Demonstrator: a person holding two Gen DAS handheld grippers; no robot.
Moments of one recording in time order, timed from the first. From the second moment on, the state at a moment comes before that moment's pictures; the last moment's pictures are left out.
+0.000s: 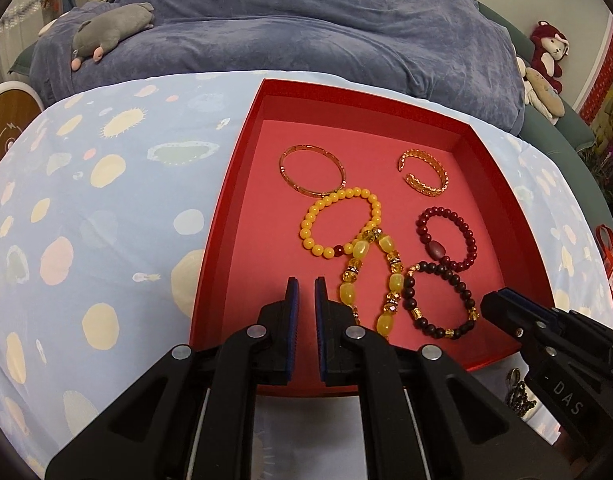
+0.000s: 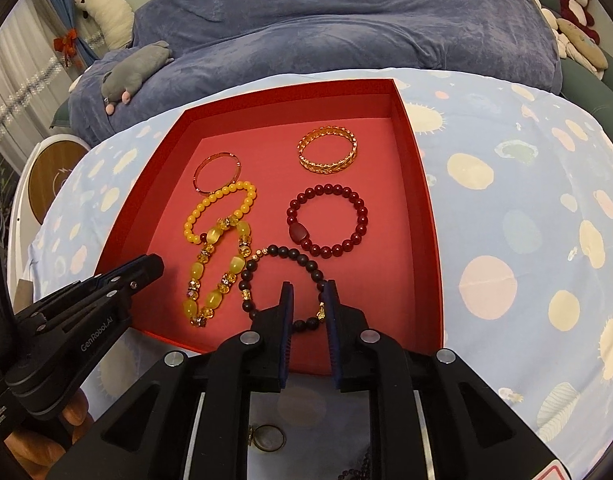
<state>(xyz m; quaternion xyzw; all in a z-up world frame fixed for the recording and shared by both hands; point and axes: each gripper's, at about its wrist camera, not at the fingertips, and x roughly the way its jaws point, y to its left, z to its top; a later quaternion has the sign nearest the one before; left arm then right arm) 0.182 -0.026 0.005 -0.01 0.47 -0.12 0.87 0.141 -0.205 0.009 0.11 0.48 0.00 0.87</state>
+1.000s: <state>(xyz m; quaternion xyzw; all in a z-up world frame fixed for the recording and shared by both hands) 0.111 -0.027 0.042 0.00 0.45 -0.13 0.88 0.062 -0.226 0.053 0.14 0.45 -0.01 0.88</state>
